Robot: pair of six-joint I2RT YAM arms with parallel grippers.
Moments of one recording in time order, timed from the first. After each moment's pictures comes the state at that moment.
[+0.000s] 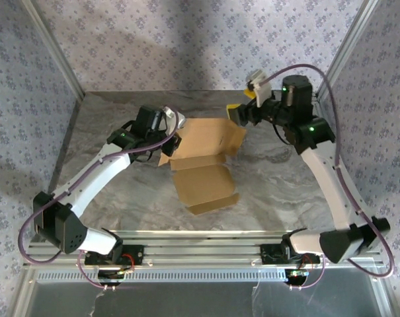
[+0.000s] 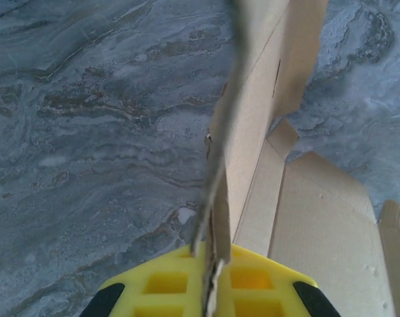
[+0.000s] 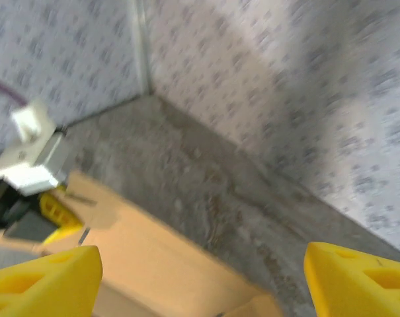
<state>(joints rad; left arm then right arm) -0.56 1.41 1.29 -0.64 0.14 0.07 0.32 1.32 1.53 -0.55 -0.46 -0.23</state>
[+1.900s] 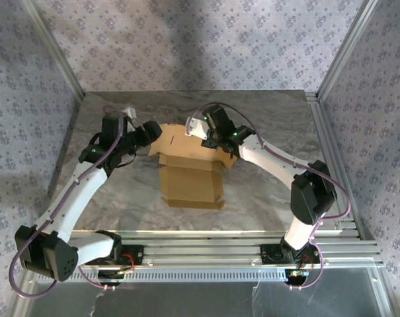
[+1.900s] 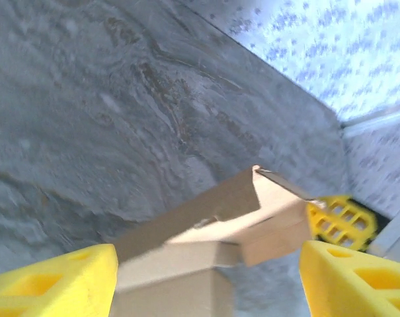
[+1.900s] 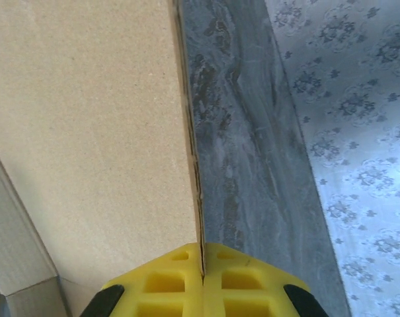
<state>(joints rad) -0.33 1.17 1.09 -0.50 0.15 -0.87 0.69 1.72 1.42 -0.38 0.21 -0.79</state>
